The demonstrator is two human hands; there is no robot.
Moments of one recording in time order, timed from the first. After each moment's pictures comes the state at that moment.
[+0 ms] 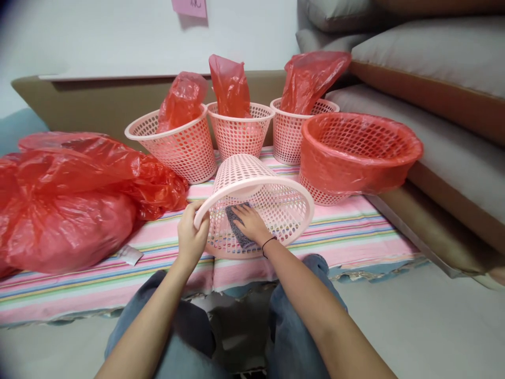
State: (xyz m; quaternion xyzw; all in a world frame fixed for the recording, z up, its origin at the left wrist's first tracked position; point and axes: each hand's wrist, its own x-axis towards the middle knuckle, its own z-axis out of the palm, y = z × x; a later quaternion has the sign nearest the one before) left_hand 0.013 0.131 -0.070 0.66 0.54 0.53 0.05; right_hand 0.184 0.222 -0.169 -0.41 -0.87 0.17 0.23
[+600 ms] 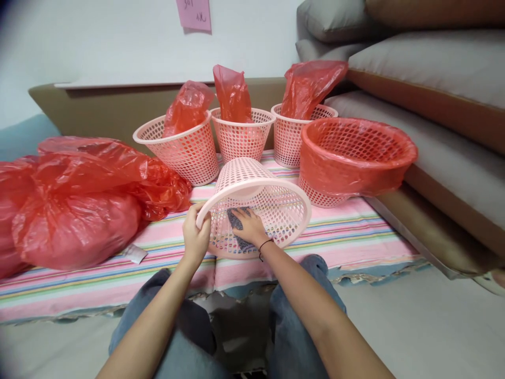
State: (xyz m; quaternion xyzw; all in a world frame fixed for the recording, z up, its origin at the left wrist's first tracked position) left_hand 0.014 0.133 -0.082 0.61 0.55 0.57 0.06; right_hand 0.175 0.209 -0.167 -0.47 -0.85 0.15 0.18
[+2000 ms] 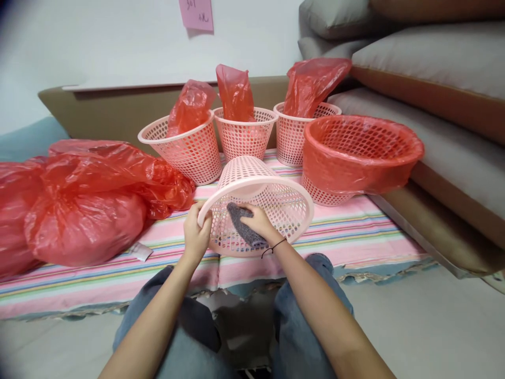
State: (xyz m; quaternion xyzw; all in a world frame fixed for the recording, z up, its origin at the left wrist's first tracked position) left_hand 0.004 0.131 -0.079 0.63 0.53 0.56 0.07; right_hand 0.189 0.208 -0.128 -0.41 -0.76 0.36 0.37
